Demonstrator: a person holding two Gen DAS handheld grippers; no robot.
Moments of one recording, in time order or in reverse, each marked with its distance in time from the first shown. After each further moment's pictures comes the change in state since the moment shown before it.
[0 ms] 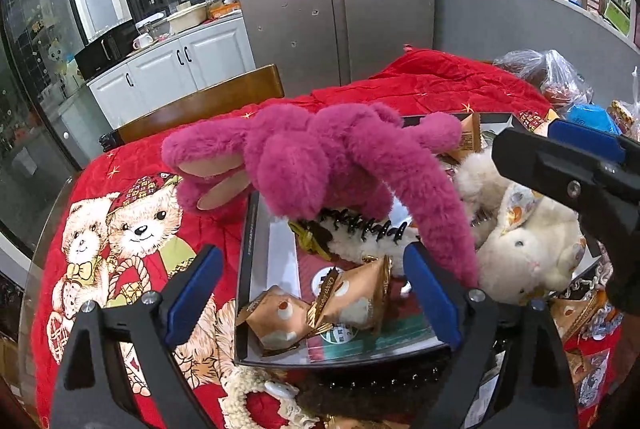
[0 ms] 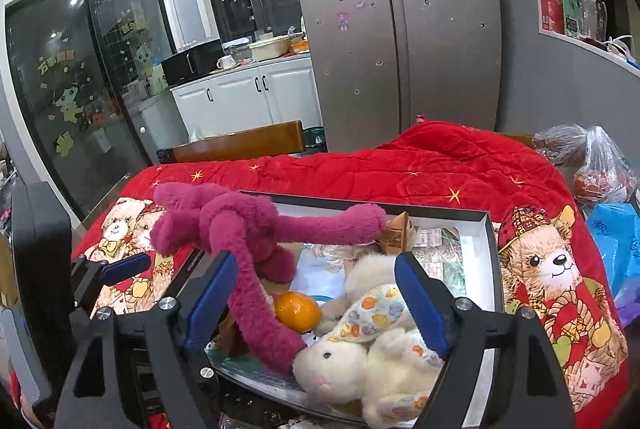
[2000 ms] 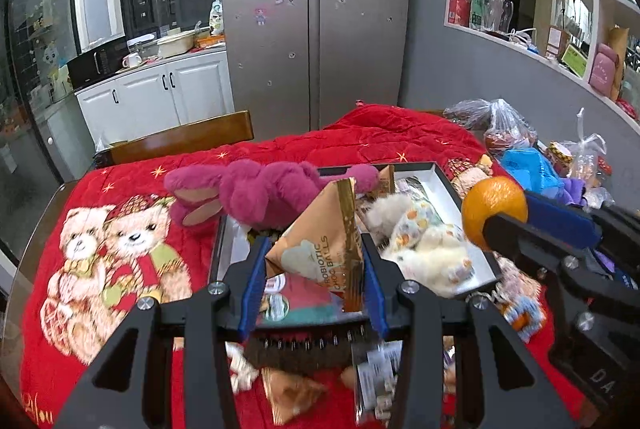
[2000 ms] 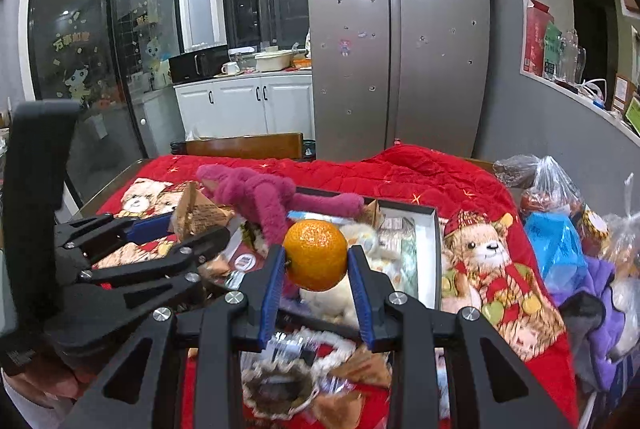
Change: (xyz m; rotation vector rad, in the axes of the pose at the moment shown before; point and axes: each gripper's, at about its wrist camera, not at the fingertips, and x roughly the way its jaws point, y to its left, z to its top) left arm -0.092 -0.024 0.005 -0.057 -0.129 -0.117; right arm -0.109 0.022 -0.028 -0.103 -0.055 -0.073
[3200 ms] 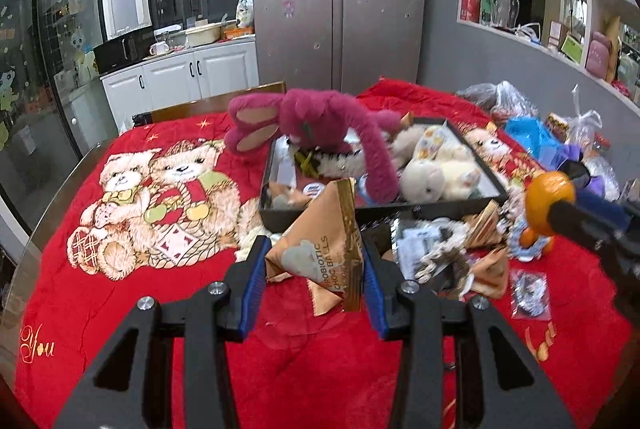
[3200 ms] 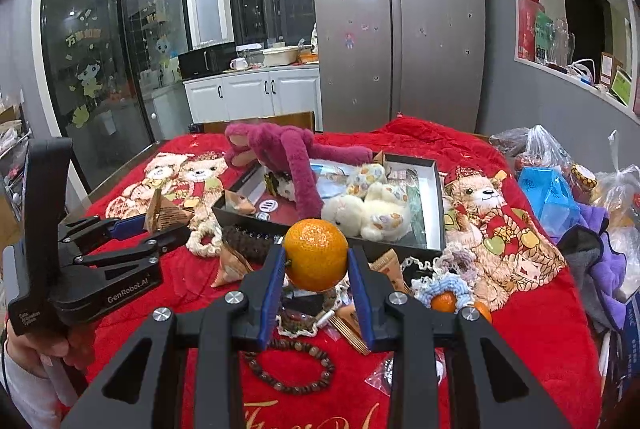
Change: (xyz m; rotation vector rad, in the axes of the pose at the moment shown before) left arm -0.078 0.027 -0.103 -0.037 -0.018 0.049; right arm -0.059 0.019 -0.077 0.013 -0.004 0.025
